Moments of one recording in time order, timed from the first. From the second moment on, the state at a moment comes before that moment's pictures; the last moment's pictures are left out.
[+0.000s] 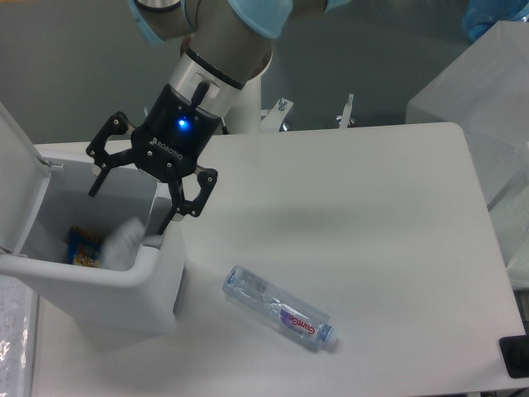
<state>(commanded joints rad) 2.39 -1.68 -1.60 -0.94 0.77 0.39</state>
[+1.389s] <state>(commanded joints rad) 2.55 -2.17 -1.24 -1.11 1.27 0.07</state>
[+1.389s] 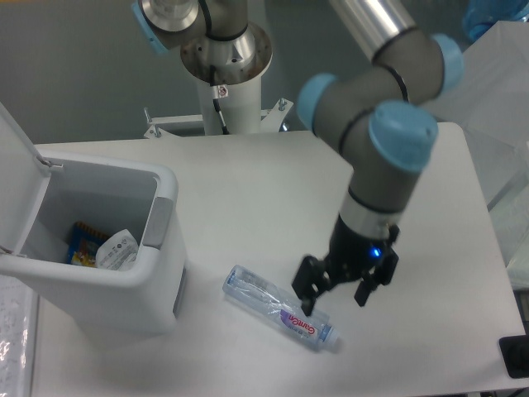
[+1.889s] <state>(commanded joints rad) 2.48 -2.37 -0.99 -1.20 1.45 -0.18</state>
